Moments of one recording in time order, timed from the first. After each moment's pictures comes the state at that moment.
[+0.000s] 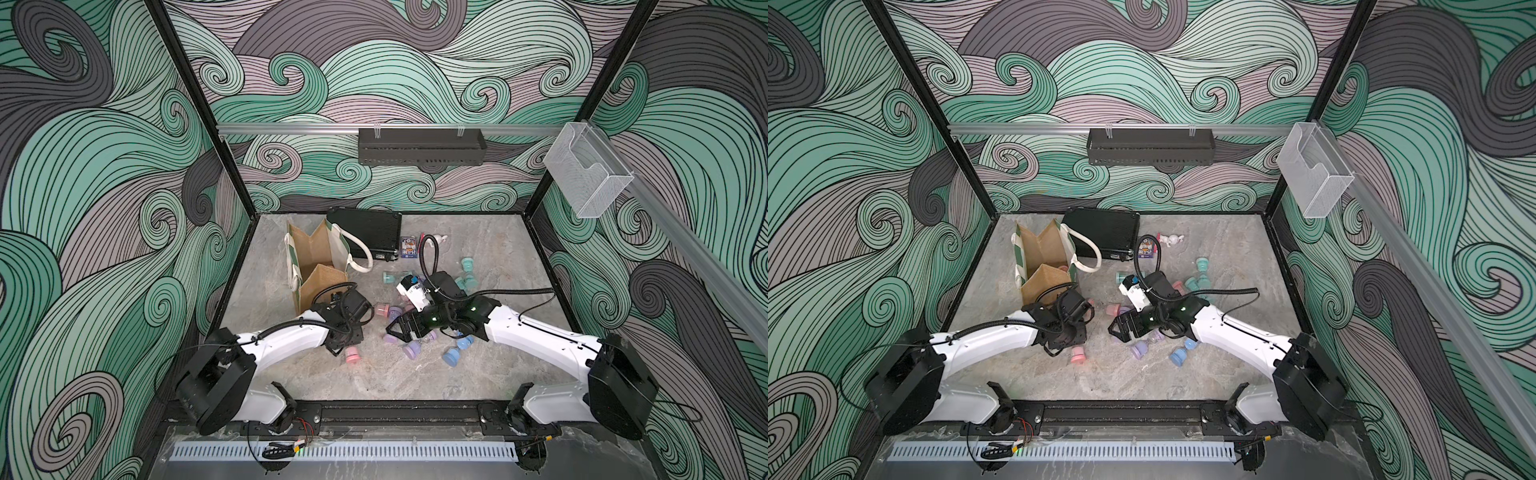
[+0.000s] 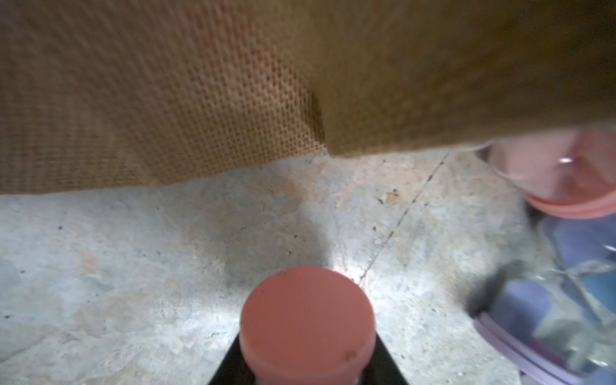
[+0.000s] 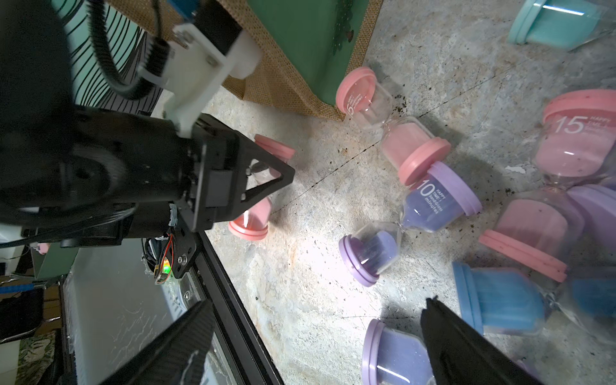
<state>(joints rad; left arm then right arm) -0.73 1.34 0.72 -0.65 -0.15 -0.95 0.80 1.36 0.85 -0.33 -0.40 0.33</state>
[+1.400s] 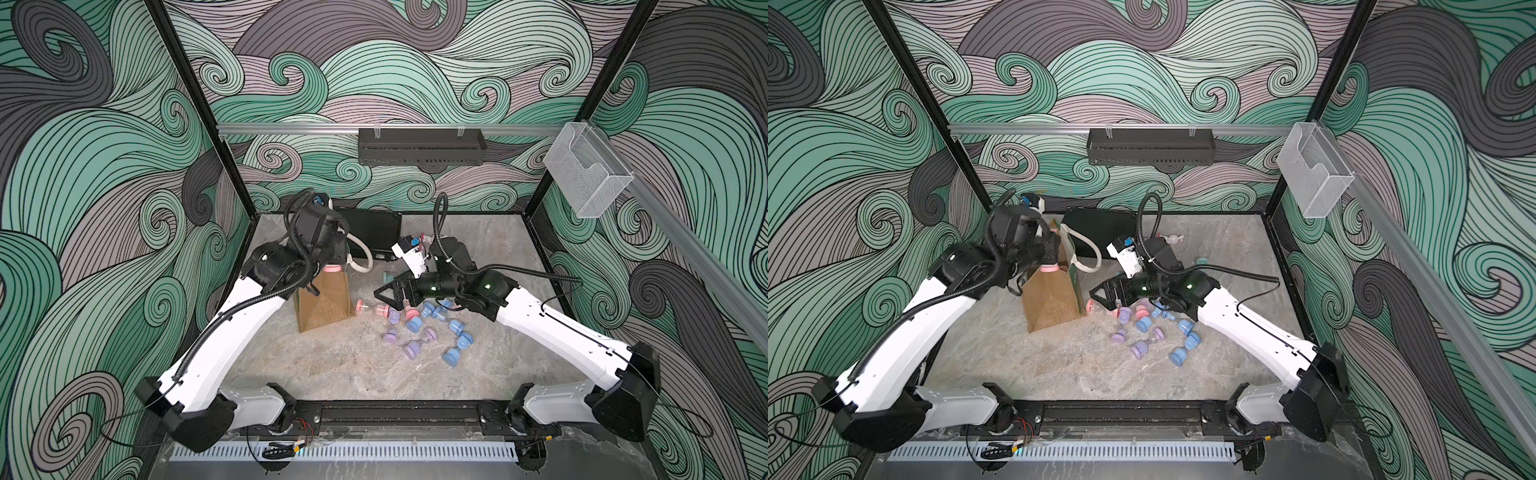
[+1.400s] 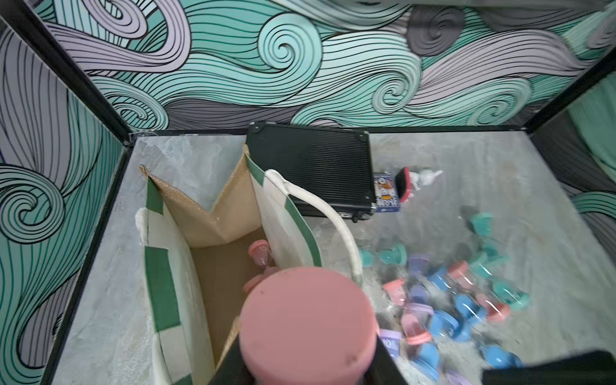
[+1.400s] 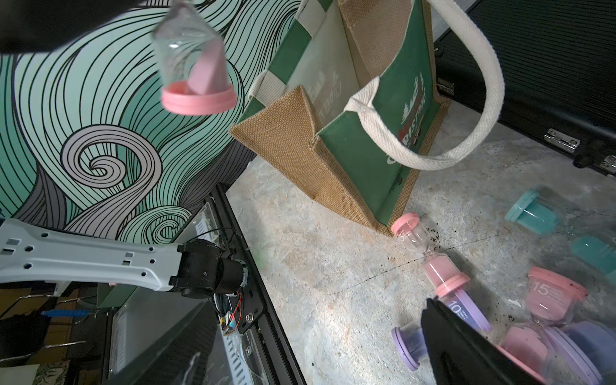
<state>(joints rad) -0.54 1.32 1.62 -1.00 -0.39 -0.37 0.80 1.37 1.23 -0.42 -0.42 0.35</state>
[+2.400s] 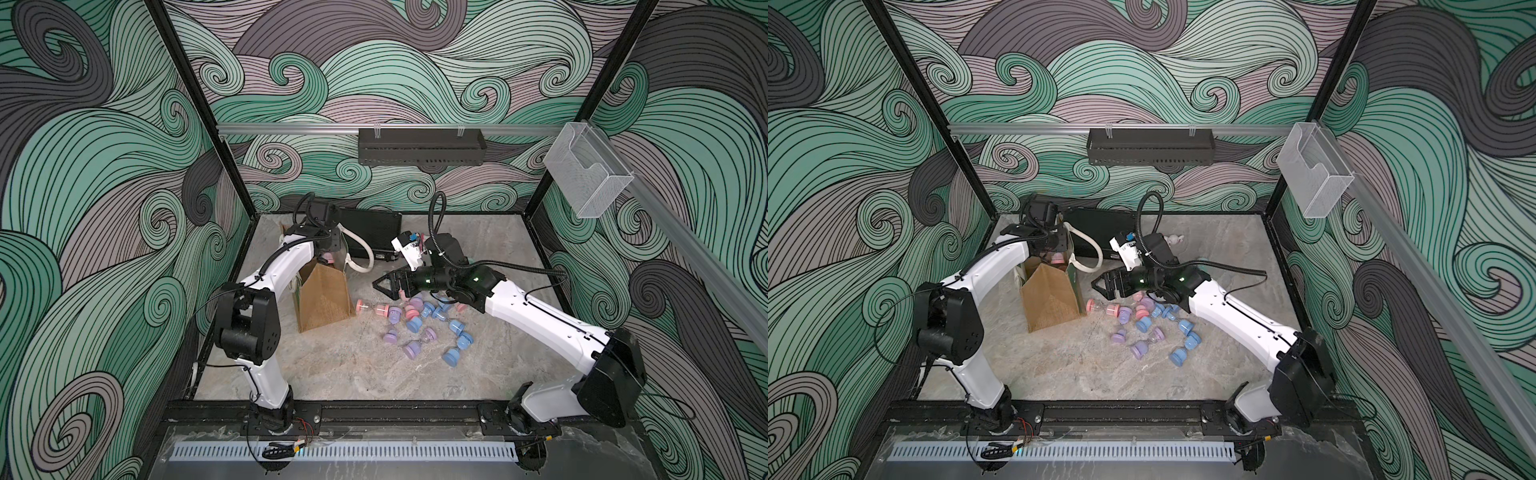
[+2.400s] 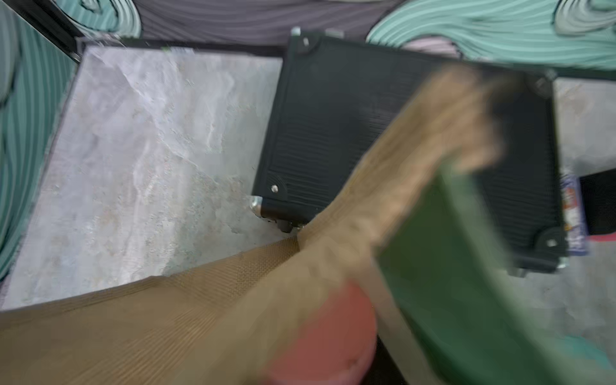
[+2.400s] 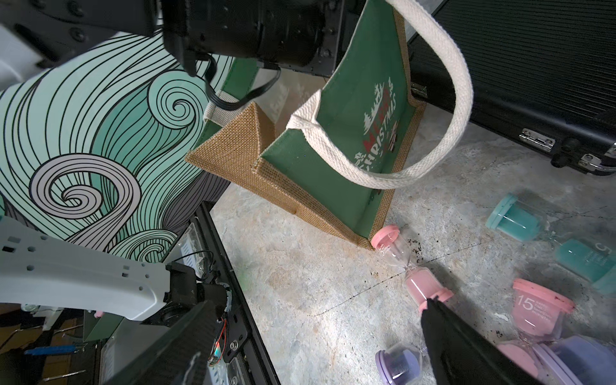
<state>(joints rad) -0.24 1.80 1.48 -0.61 -0.21 -0.25 0.74 1.44 1.20 -0.33 -0.42 0.38</state>
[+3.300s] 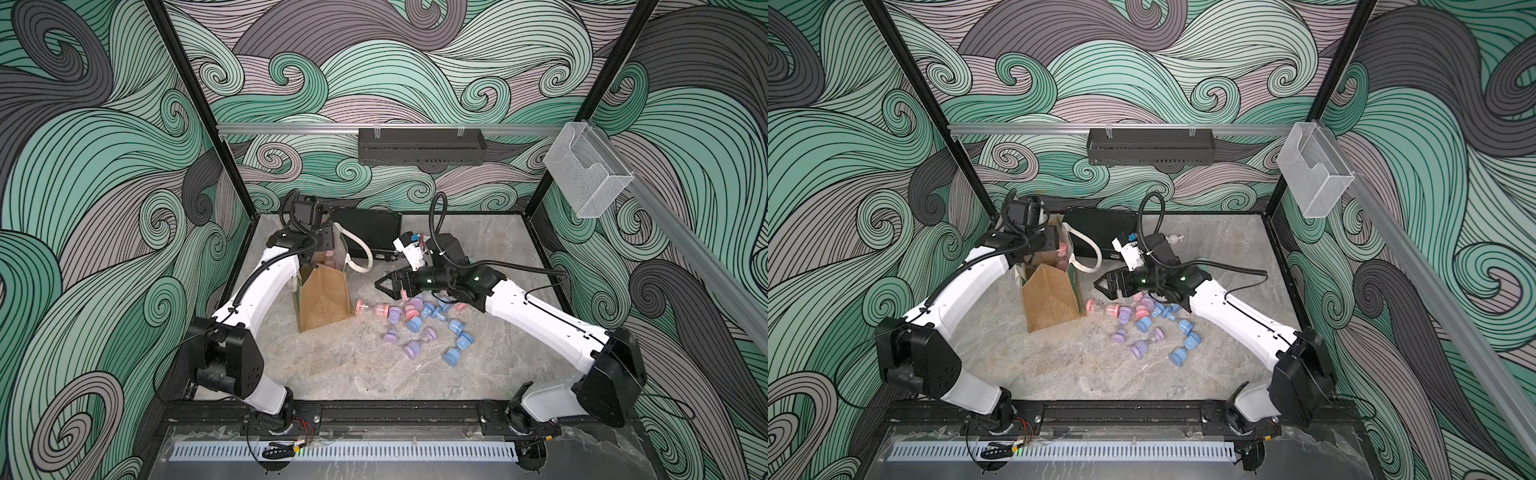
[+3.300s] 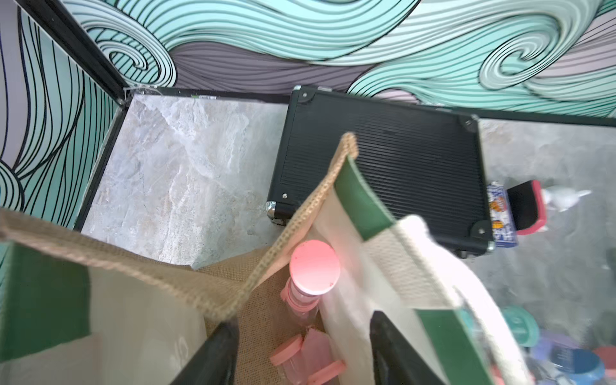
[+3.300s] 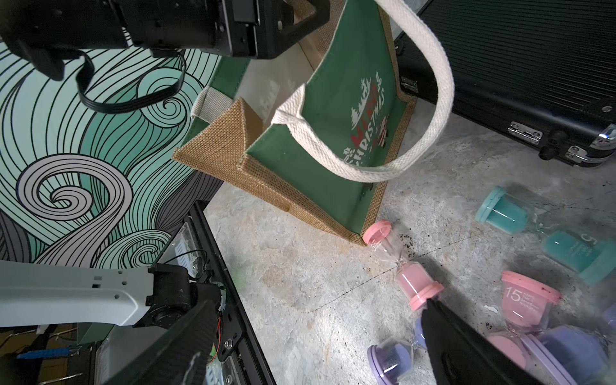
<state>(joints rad) -0.23 1.51 1.39 -0.62 -0.19 -0.23 0.73 1.44 1.19 -0.35 -0.42 0.37</state>
